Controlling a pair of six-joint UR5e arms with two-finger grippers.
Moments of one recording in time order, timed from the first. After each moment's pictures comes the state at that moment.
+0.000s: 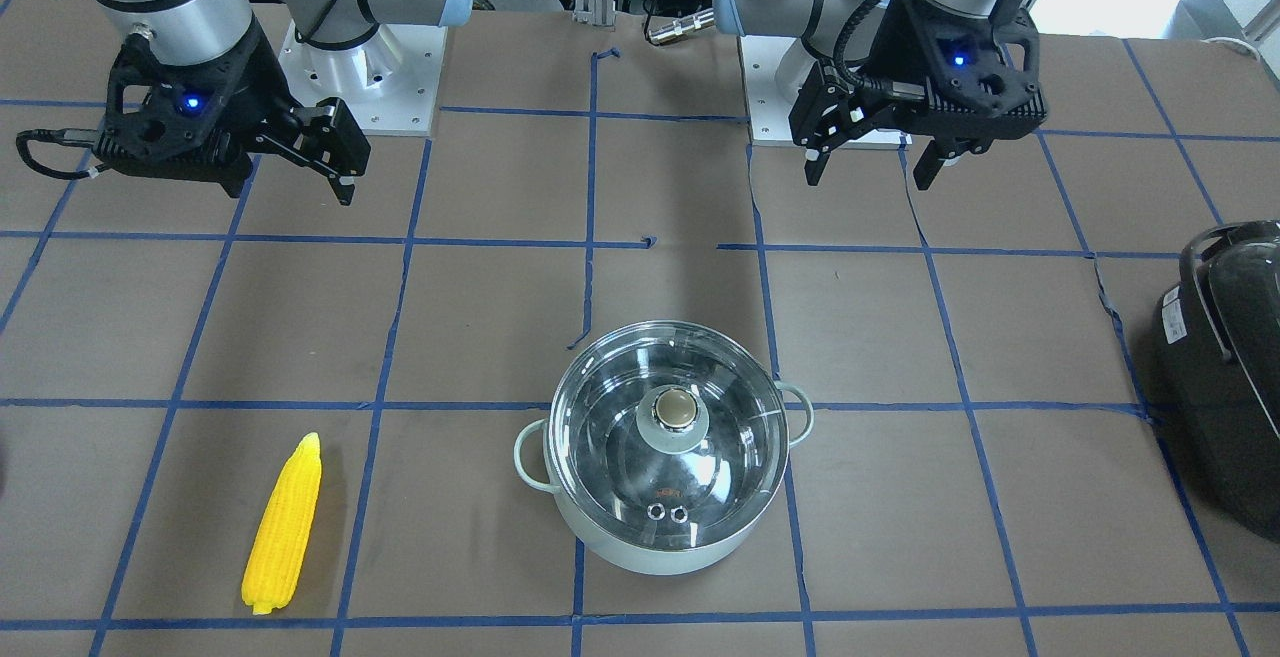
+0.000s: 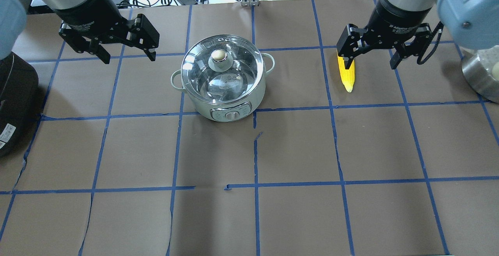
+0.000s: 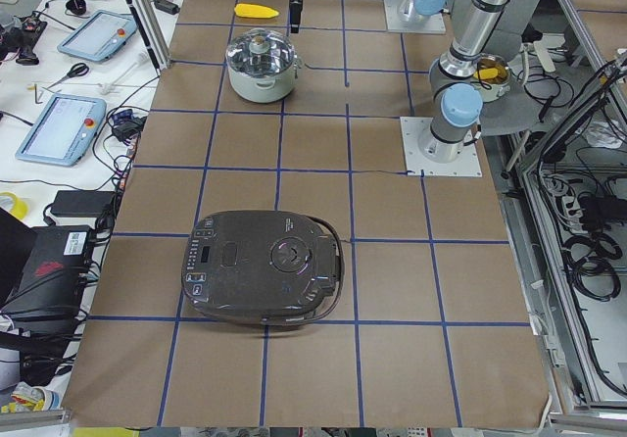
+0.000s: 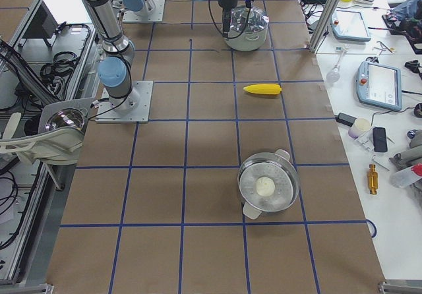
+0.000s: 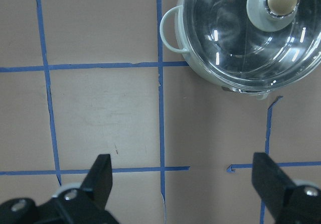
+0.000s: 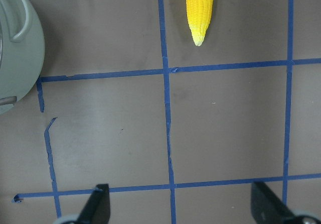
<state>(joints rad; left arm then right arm) -1.59 -1.56 -1.49 -1.58 1.55 -0.02 1.56 -1.57 1.58 -1.58 -1.57 0.05</state>
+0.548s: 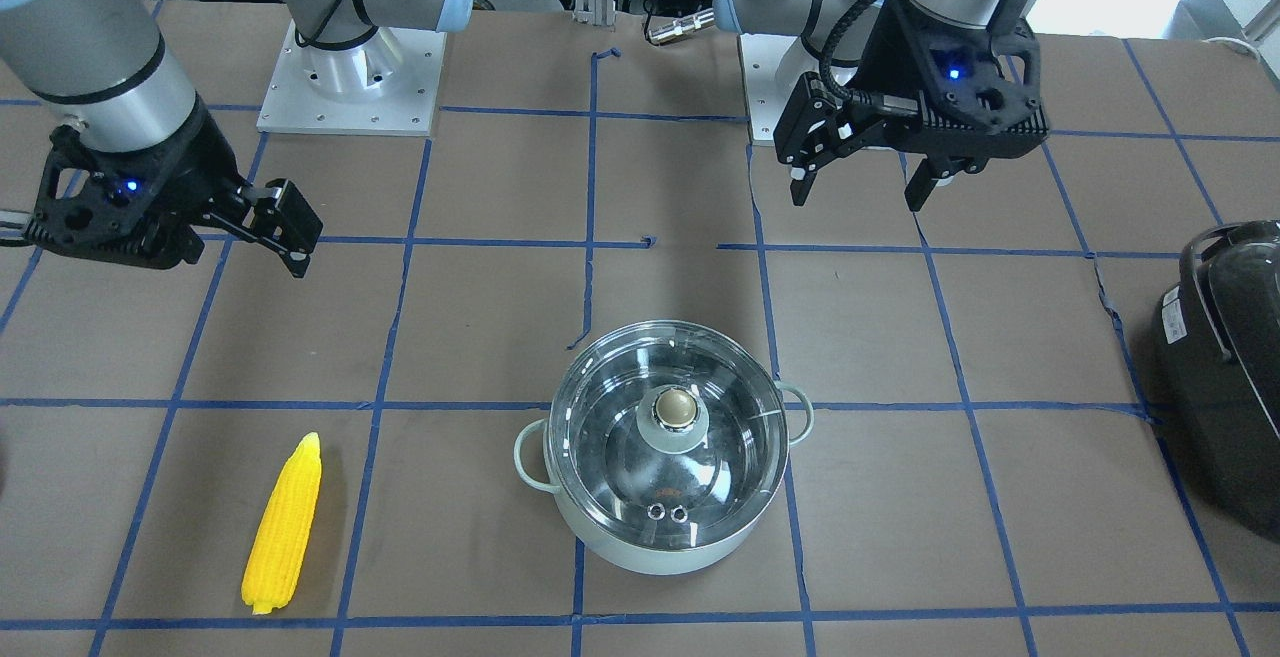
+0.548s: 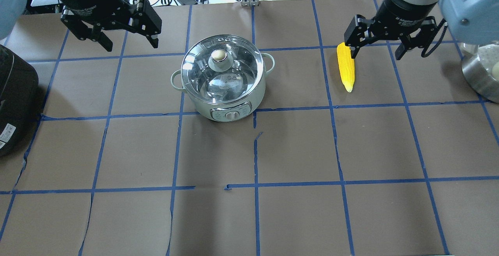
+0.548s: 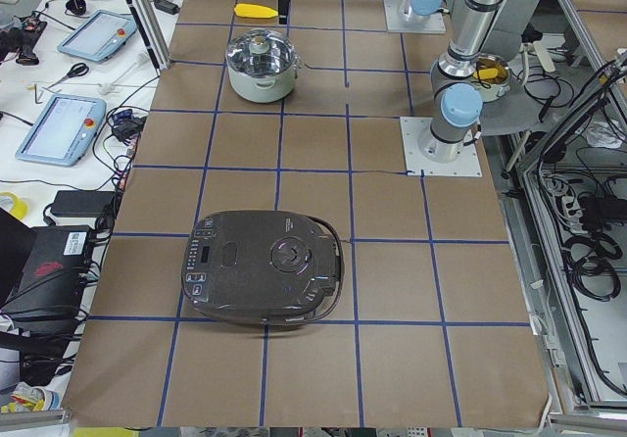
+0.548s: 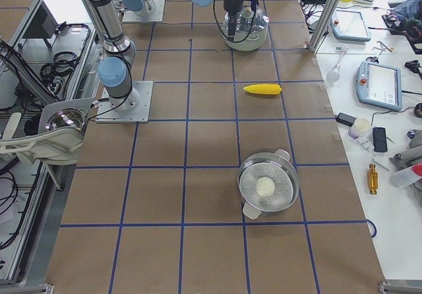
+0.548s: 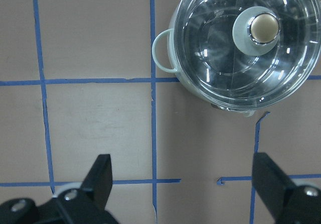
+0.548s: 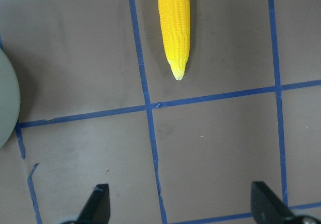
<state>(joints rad) -1.64 -1.65 -1.38 -1.58 1.54 -0.07 1.49 -1.46 1.58 -1.71 -1.57 0.06</state>
